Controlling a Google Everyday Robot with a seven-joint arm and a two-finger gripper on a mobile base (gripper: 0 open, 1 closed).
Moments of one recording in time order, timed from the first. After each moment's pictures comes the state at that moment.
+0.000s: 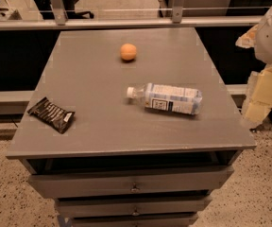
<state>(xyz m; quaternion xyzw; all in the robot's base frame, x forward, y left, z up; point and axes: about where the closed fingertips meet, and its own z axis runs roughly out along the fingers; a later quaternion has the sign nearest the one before) 0.438 -0.216 0.977 -0.60 0.78 -0.04 0.16</state>
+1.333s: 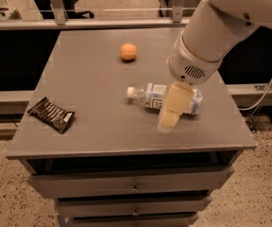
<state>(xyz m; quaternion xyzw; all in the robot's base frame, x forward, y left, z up) 0.478 -0.090 0.915 -0.62 0.77 0.04 0.18</state>
